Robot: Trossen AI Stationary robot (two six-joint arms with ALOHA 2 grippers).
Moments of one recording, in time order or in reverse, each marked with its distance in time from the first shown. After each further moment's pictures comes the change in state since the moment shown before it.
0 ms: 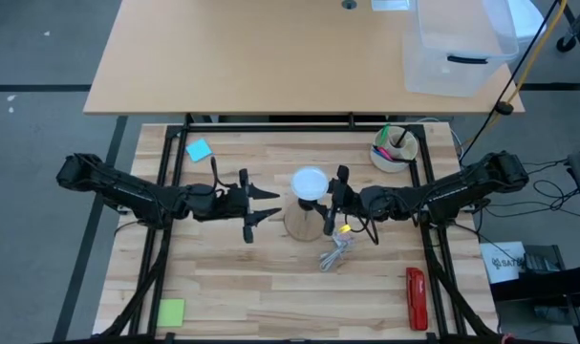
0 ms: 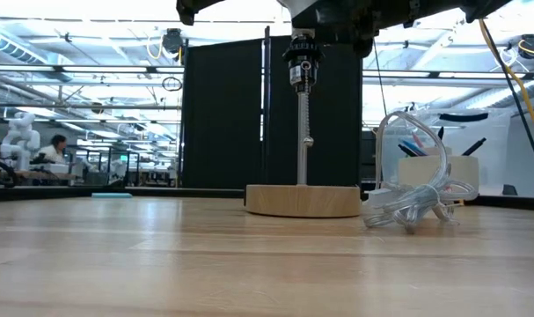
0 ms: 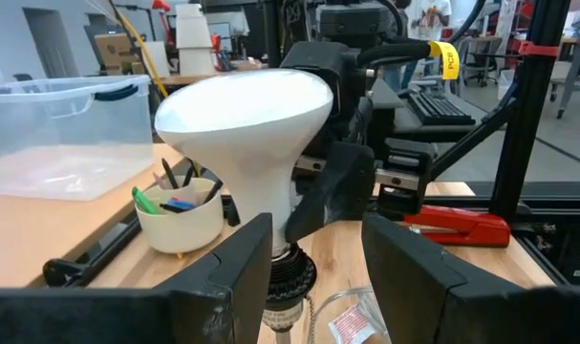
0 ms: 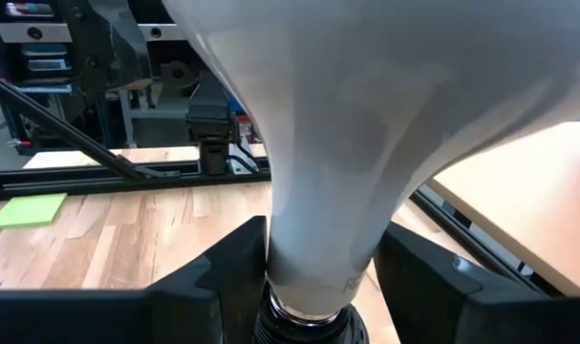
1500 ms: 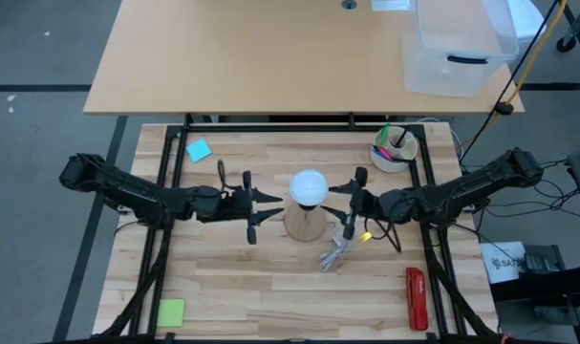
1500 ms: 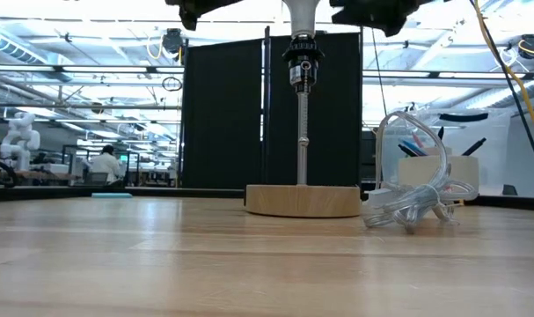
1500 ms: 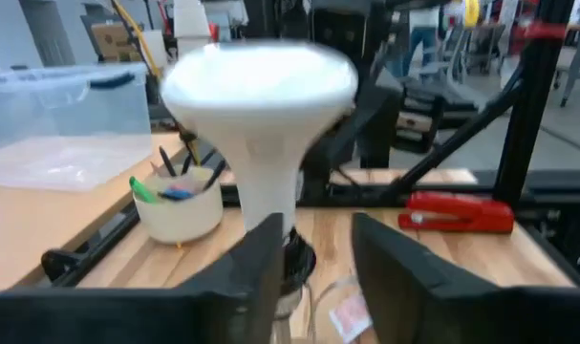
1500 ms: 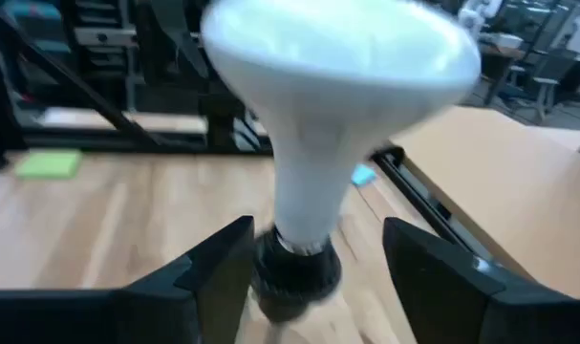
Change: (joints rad) left arm 0.007 0.044 0.001 -0.001 0.000 -0.003; right arm 0.114 -0.212 -0.002 -0.313 0.100 -0.033
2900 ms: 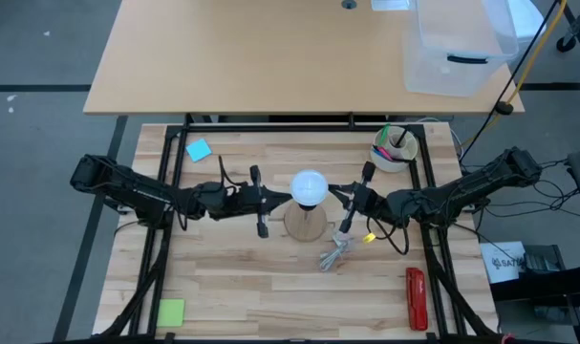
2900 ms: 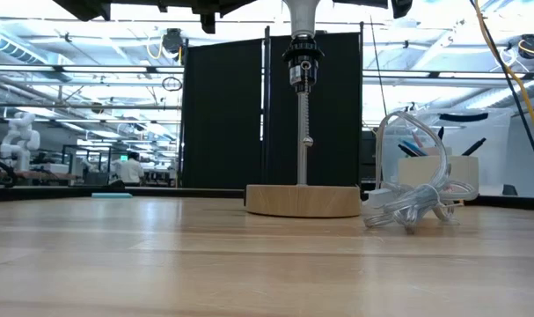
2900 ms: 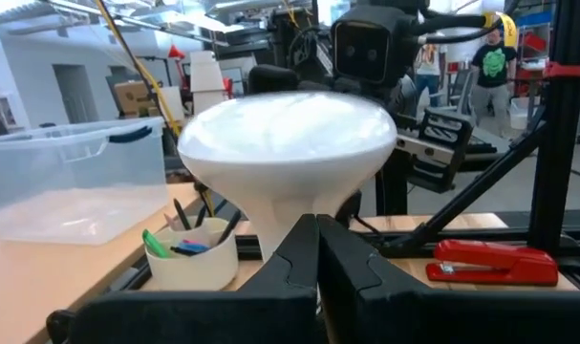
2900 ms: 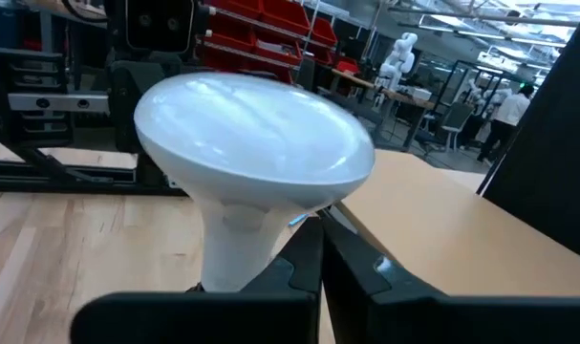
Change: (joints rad) left arm 0.062 0.126 0.000 0.297 0.047 0.094; right arm 0.026 0.018 0.000 0.195 0.195 -0.183
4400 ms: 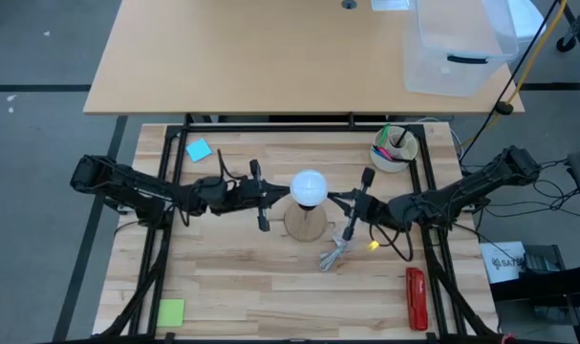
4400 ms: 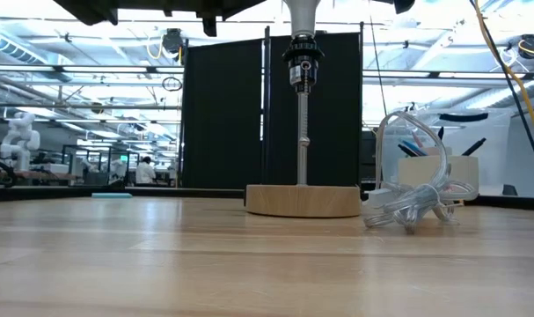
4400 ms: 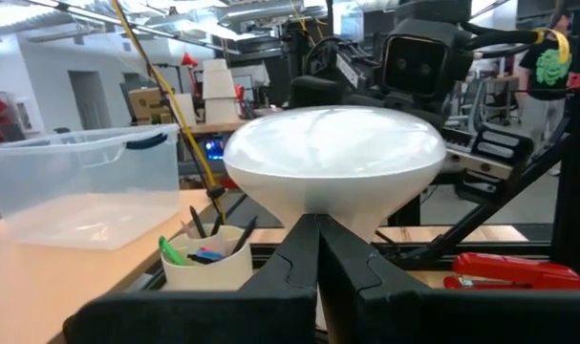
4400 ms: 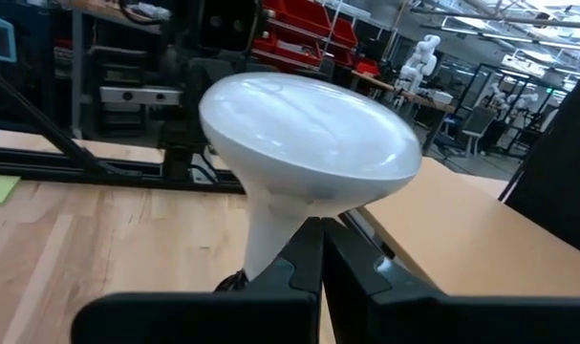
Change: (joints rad) left arm 0.051 0.000 0.000 0.020 0.031 -0.008; right arm 0.055 0.000 0.000 -0.022 -0.005 0.007
